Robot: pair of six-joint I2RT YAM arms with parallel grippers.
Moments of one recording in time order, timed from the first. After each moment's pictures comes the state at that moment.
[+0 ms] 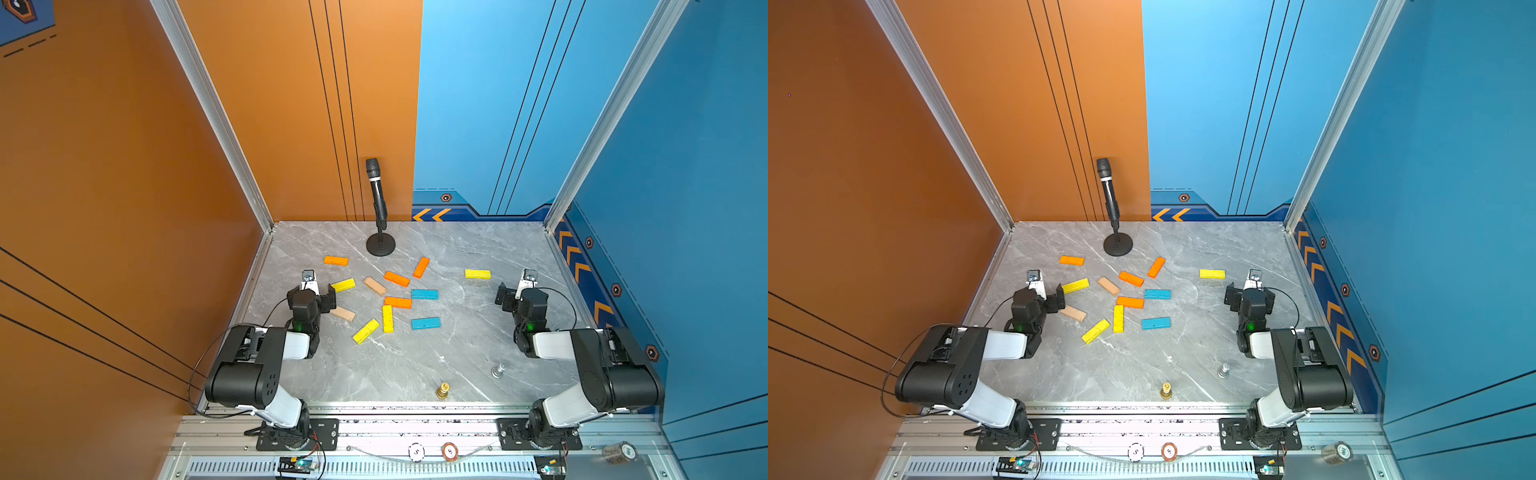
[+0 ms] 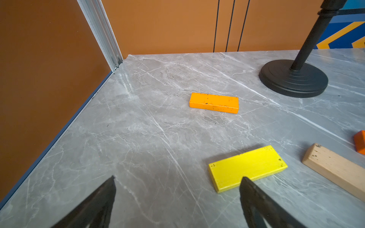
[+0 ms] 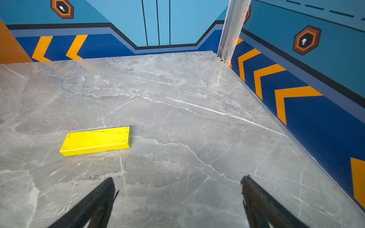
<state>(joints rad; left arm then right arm) -0.05 1.56 0.38 0.84 -0.22 0.00 0.06 1.53 0.38 0.79 0.30 0.07</state>
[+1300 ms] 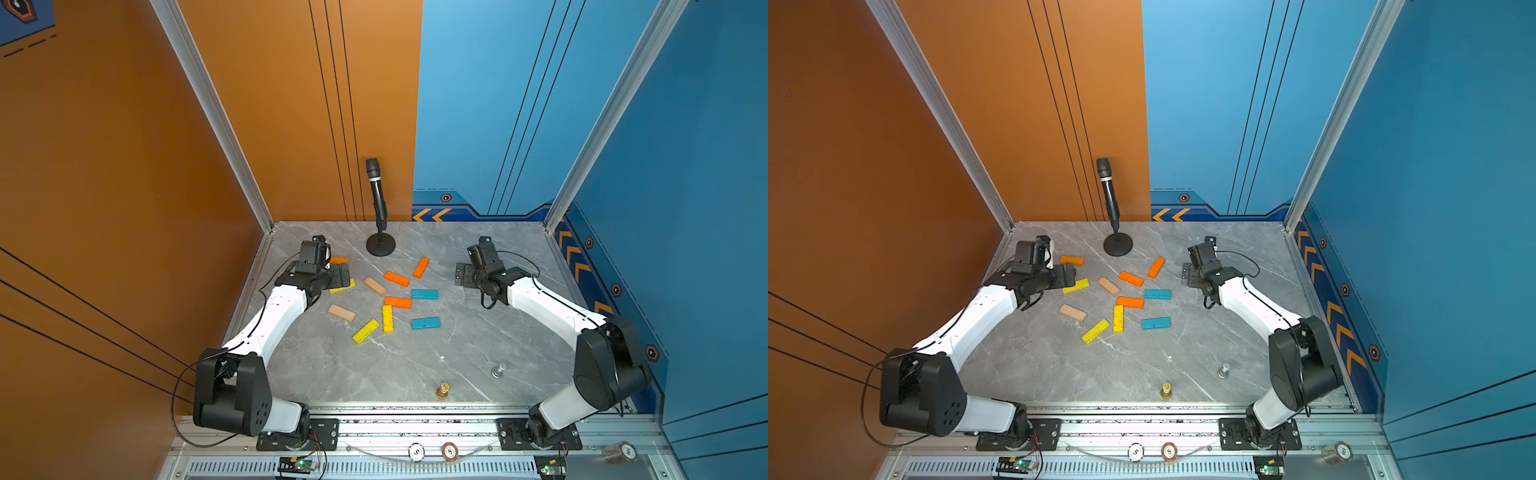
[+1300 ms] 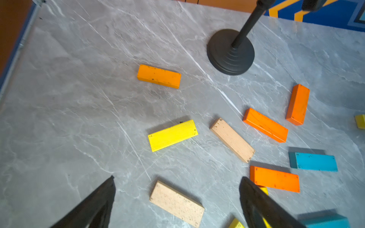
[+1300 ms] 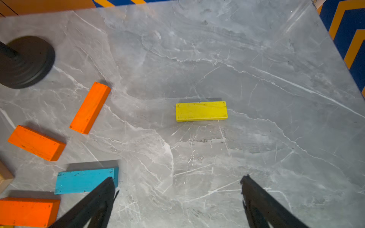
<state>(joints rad) -0.16 1.42 1.06 -0.46 -0.03 -0.24 0.40 1.60 1.15 -0.44 0.32 0.40</state>
